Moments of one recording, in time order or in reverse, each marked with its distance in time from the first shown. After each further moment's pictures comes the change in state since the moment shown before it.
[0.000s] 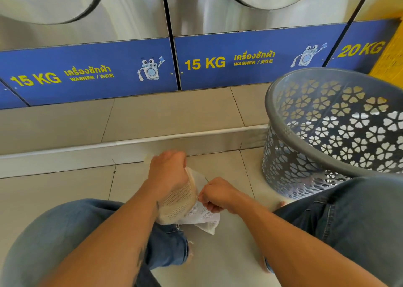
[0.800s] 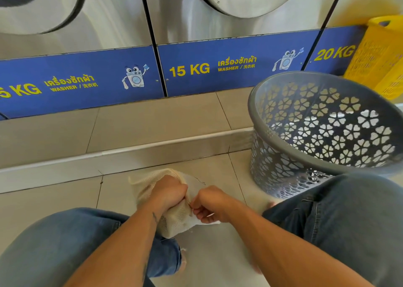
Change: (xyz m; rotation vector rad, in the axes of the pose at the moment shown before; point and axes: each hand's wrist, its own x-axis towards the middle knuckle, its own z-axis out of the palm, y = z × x) left_hand -0.009 0.018 0.029 -0.482 -0.307 -0.287; right_hand -0.012 0.006 -0.001 0.303 -0.009 0.148
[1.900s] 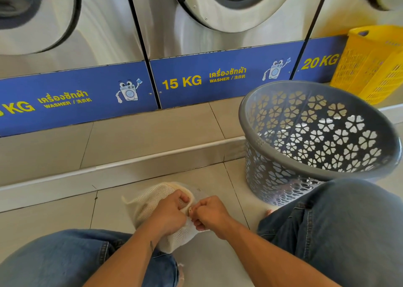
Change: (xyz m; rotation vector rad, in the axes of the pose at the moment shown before) left_hand -0.017 -0.007 0.015 -0.062 -0.128 0.146; right_hand 0.012 0.019 0.001 0.087 0.210 -0.191
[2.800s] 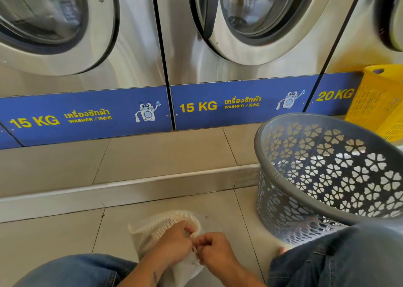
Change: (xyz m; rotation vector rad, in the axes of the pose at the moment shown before) left_hand 0.005 -0.006 -0.003 -0.080 0.018 -0.069; right_hand 0.009 0.018 0.019 -0.068 0.023 -0.158
